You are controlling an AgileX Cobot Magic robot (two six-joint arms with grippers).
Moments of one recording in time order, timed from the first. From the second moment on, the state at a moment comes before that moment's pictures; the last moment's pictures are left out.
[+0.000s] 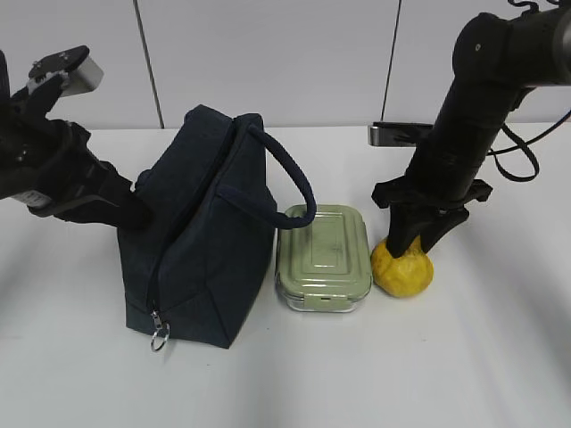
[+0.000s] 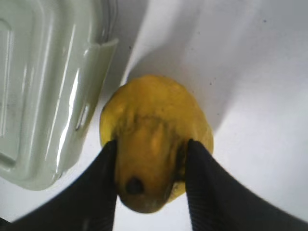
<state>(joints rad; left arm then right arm) -0.21 1.52 -0.98 -0.72 0.80 0.75 0.19 2.10 -1.58 0.29 1.19 -0.27</state>
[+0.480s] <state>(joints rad) -0.21 1.52 -0.98 -0.72 0.80 0.75 0.19 1.94 -1.67 0.32 1.19 -0.31</state>
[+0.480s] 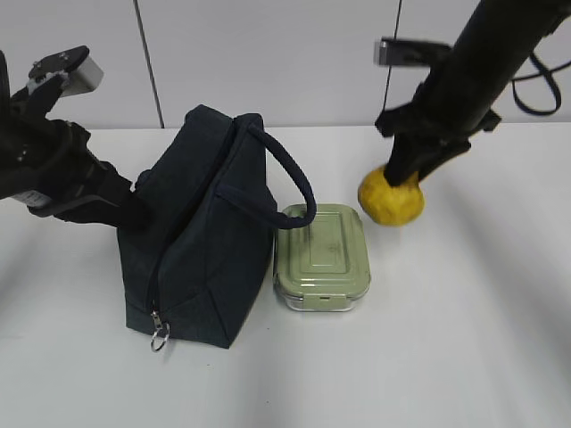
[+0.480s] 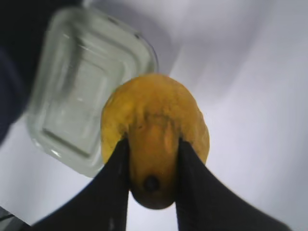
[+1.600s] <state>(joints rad) -0.21 1.52 -0.98 -0.72 0.80 0.75 0.50 2.06 -1.85 0.39 1.07 -0.51</state>
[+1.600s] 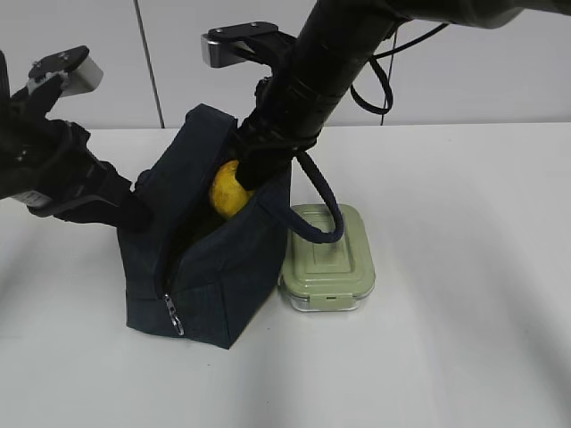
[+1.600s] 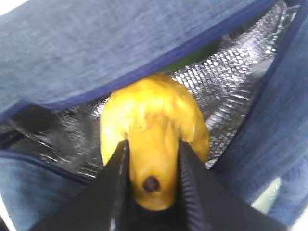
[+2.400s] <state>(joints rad) -0.21 1.52 -0.98 -0.72 0.80 0.75 0.14 1.83 -1.41 0.87 0.95 -0.67</state>
